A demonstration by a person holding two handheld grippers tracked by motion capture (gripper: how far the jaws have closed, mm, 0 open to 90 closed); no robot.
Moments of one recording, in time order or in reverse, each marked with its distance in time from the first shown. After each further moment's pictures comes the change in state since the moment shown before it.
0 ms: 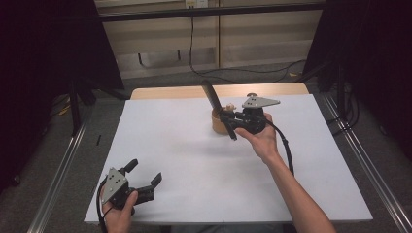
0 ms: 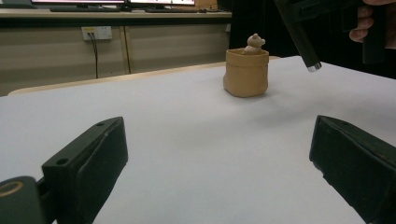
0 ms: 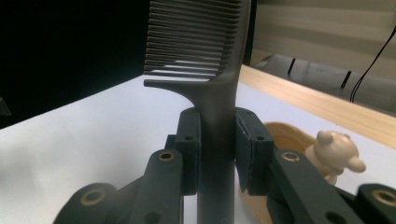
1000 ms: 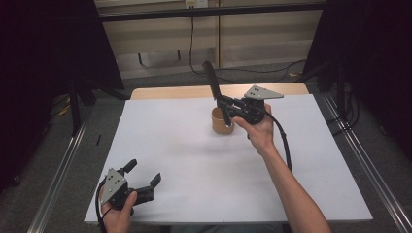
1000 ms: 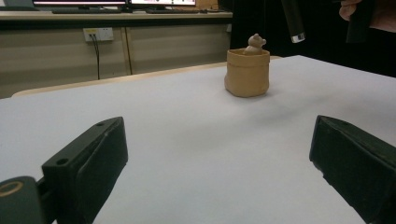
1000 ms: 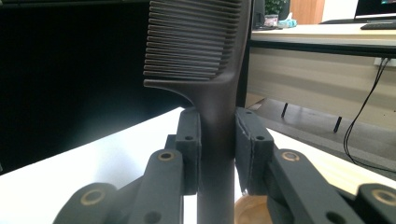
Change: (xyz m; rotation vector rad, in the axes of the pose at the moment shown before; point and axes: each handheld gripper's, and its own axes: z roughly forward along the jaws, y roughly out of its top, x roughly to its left) left arm 0.001 0.000 -0.002 0.003 0.004 0.008; right arm -0.003 0.025 0.003 -0.182 -0.011 -0.020
